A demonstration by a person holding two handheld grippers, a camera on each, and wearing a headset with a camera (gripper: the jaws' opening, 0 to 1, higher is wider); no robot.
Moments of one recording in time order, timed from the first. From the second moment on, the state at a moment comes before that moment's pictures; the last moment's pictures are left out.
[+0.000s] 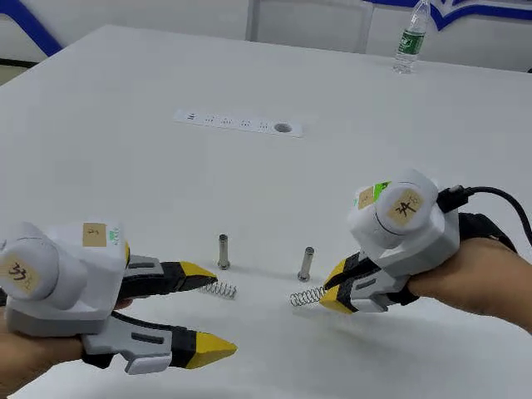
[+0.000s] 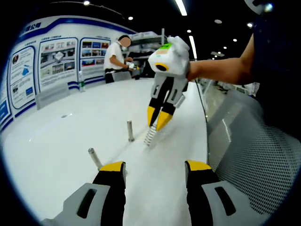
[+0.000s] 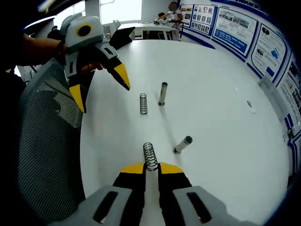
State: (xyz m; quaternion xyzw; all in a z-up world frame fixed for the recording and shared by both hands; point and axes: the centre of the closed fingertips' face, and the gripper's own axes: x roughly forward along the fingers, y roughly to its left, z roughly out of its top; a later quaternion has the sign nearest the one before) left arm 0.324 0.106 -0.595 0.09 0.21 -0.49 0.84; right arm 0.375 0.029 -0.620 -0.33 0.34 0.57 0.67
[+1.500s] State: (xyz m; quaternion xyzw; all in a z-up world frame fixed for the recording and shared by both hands) left arm 0.331 0.073 -0.584 0.13 0.16 -0.54 0.82; right arm 0.324 0.105 -0.543 -0.27 0.26 0.65 0.66
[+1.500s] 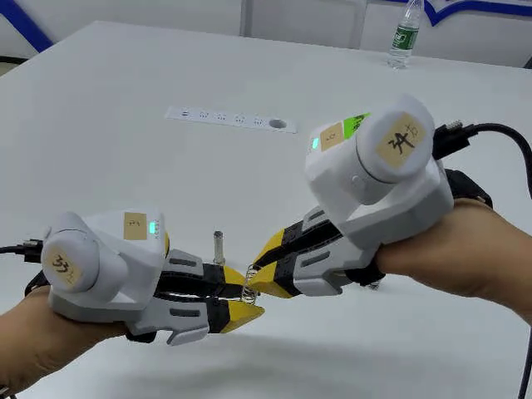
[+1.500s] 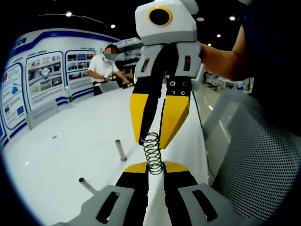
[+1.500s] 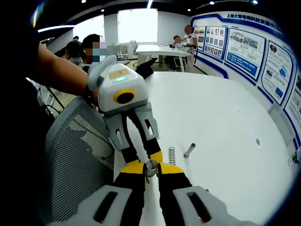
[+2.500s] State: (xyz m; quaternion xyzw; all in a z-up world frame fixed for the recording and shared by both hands) left arm 0.337 0.101 -0.580 0.10 0.16 -0.50 0.85; right arm 0.362 0.076 -0.528 -0.26 0.25 0.60 0.71
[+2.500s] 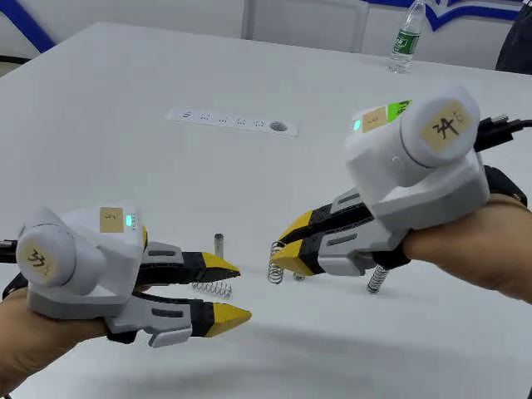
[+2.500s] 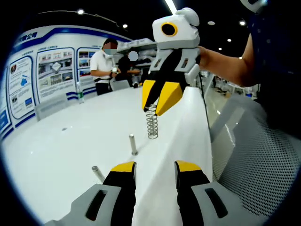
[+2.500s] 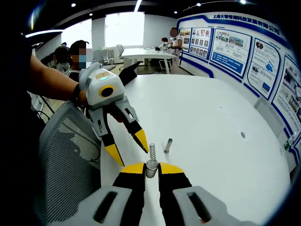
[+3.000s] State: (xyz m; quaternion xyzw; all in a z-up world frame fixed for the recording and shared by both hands) left arm 0.340 0.136 -0.581 0.07 0.17 -0.44 0.88; right arm 0.414 0.051 -0.521 -0.25 0.23 0.53 0.77
